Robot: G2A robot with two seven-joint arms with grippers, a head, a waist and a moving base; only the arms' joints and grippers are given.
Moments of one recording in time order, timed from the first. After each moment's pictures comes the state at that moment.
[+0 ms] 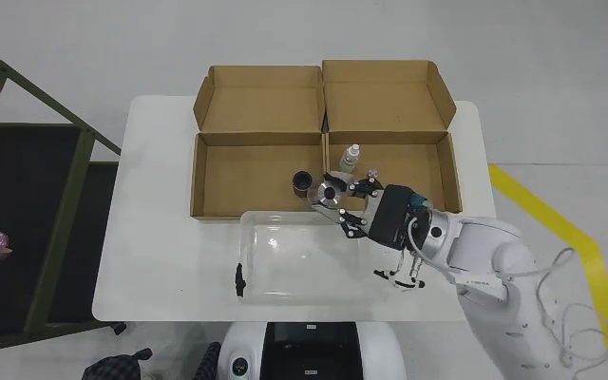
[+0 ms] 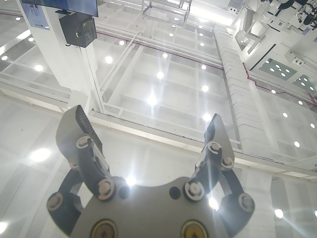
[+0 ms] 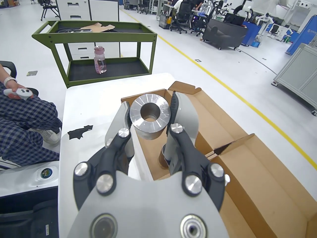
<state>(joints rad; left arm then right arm) -0.11 -0.30 -0.54 -1.19 3.07 0.29 0.07 -1.25 -1.15 1.30 -2.13 -1.03 -0.71 0.34</state>
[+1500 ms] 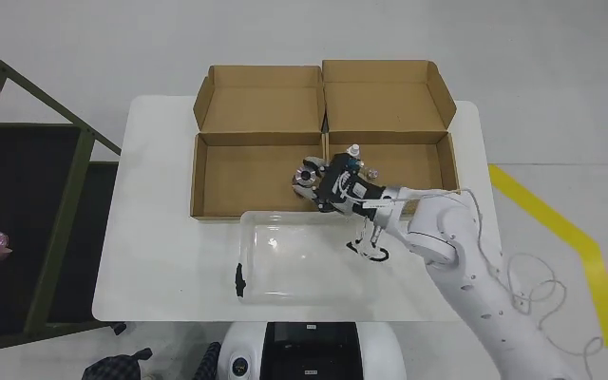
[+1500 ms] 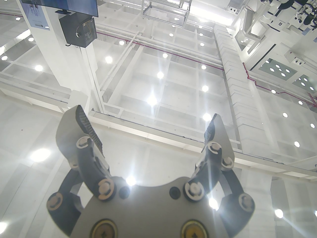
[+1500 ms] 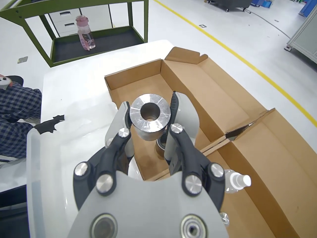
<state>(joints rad) -0.11 -0.30 -0.54 -1.19 3.07 0.29 0.07 -0.99 -1.18 1.03 -1.81 -1.06 -0.55 0.43</state>
